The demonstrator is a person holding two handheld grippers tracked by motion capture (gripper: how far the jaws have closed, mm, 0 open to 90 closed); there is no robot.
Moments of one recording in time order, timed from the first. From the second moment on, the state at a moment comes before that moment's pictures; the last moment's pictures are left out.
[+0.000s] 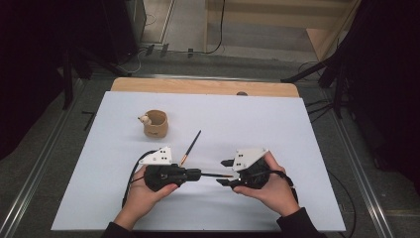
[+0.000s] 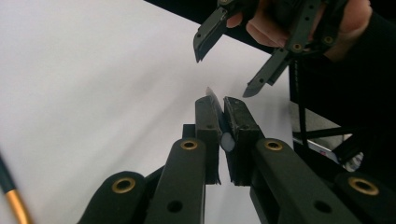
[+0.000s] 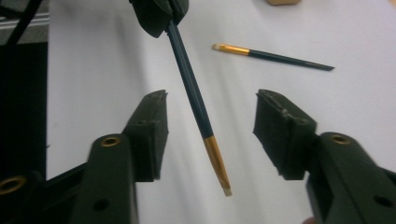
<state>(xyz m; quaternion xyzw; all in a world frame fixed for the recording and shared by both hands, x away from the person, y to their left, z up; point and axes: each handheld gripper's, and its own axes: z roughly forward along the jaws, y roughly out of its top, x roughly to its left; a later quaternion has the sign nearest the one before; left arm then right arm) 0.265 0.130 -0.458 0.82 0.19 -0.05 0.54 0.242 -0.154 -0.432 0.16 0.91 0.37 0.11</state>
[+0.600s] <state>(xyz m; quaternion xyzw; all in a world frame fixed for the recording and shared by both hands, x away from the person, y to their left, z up) 0.268 0.142 -0.455 0.81 0.23 0.00 0.55 0.245 -0.162 -0.438 0.23 0.86 0.44 0.11</state>
